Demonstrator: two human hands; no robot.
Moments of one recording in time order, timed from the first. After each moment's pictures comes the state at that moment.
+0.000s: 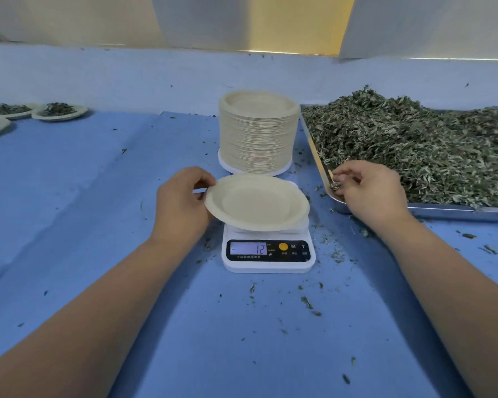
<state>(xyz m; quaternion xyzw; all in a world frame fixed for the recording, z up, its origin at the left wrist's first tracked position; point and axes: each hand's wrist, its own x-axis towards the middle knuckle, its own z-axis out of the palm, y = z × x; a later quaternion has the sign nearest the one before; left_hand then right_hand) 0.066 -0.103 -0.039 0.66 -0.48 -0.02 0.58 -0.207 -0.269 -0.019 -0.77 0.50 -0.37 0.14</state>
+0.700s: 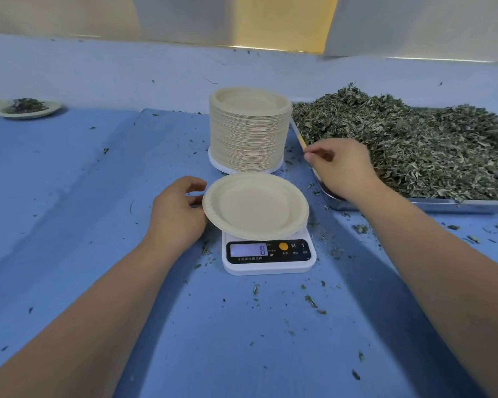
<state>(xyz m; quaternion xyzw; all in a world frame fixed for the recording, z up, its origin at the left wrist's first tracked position) 0.079 -0.106 -0.045 0.72 -0.45 -0.15 0.51 -0.166 -0.282 0.010 -0.81 0.43 -0.37 0.13</state>
